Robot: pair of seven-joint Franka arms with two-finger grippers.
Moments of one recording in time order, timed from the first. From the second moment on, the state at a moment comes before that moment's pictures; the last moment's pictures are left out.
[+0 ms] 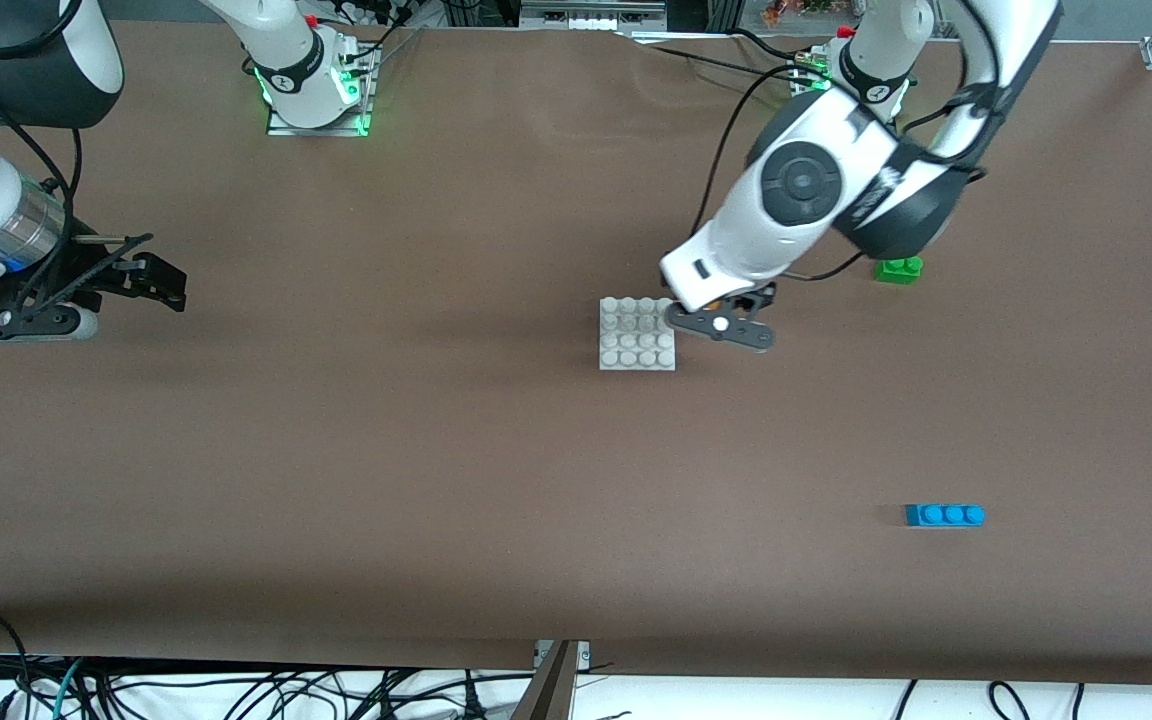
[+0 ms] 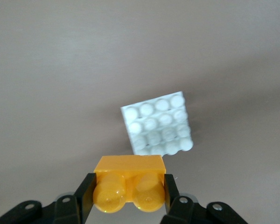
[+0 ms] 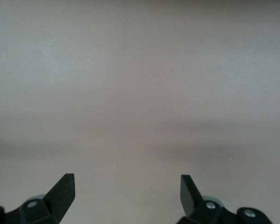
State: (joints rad) left arm 0.02 0.45 -0.70 -1.67 0.14 1.94 -0.45; right arm 0.15 0.12 -0.06 -1.63 -0.04 1.74 0.06
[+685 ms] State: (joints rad) left arm -0.08 0.68 -0.67 -1.66 0.29 2.08 -0.70; right arm 0.15 0.12 -0.06 -1.63 -0.04 1.74 0.06
